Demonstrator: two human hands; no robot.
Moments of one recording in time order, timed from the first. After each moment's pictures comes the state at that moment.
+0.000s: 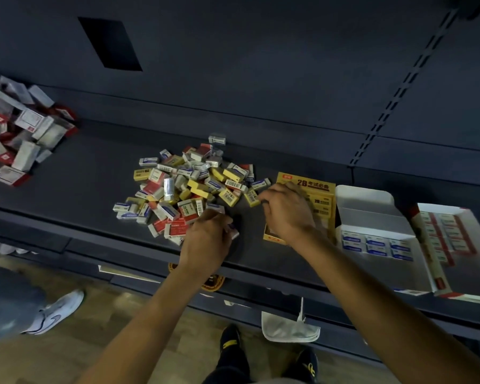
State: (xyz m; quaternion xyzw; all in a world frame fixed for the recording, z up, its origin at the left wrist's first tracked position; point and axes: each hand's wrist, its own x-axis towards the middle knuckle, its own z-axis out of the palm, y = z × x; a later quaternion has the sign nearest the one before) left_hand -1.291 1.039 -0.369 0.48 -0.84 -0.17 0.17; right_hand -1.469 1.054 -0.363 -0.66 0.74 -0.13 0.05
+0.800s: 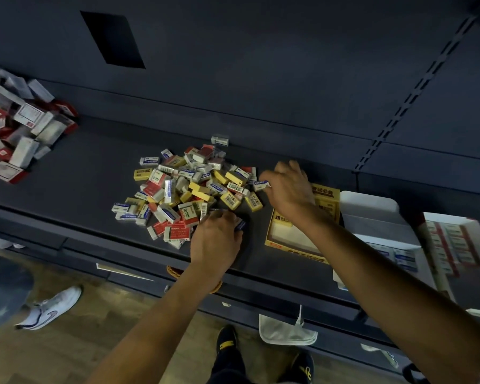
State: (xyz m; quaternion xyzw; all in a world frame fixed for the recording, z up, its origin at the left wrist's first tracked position) left_hand -1.313 1.032 -0.377 0.53 -0.83 -0.09 0.16; right_hand -1.490 1.008 -0.358 -0.67 0.74 -0.09 0.00
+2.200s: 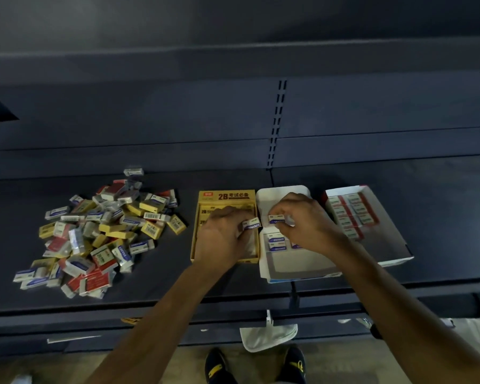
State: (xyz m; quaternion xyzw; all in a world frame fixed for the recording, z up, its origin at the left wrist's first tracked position) left_hand -1.436 1.060 -0.359 0.30 -0.91 -0.20 0.21; right_hand -1.598 1.160 -0.326 -0.59 0.78 -0.16 0.12
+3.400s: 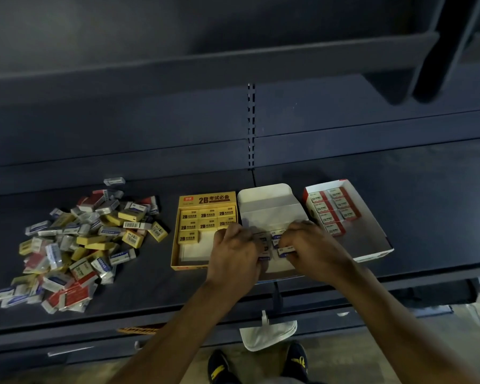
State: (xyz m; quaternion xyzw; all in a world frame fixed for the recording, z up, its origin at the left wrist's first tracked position) left_hand -1.462 1.115 -0.357 0.22 -0.97 -0.02 0.08; right_hand -1.612 1.221 -0.352 -0.61 0.77 -0.13 0.14
